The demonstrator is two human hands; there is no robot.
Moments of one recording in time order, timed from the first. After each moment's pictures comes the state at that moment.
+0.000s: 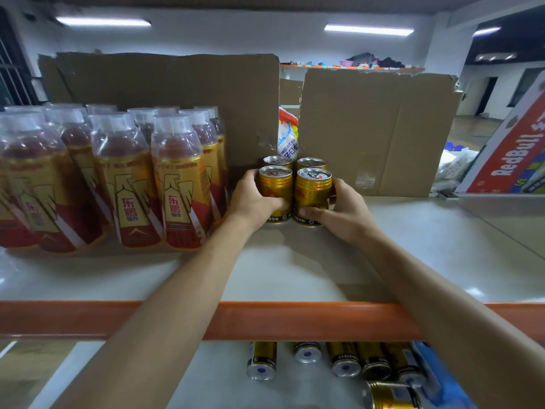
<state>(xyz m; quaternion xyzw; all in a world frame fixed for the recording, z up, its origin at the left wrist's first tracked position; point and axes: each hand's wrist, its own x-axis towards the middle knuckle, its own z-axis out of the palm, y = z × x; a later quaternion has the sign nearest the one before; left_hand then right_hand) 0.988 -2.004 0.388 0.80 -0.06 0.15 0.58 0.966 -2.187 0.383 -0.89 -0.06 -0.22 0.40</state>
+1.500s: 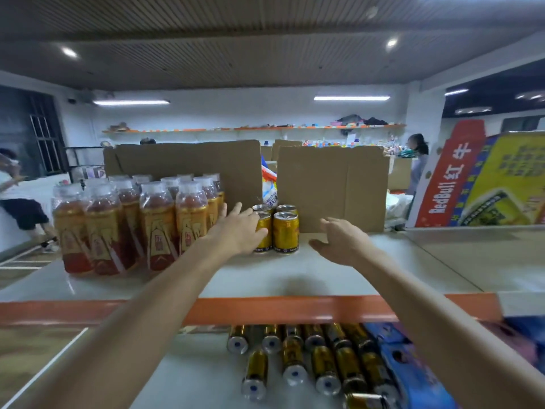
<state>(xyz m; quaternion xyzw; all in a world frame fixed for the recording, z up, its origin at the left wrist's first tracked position) 0.875 -2.004 0.468 0.98 -0.13 0.12 0.02 0.867 -2.229 0.440 -0.98 -0.06 -0.18 0.09</state>
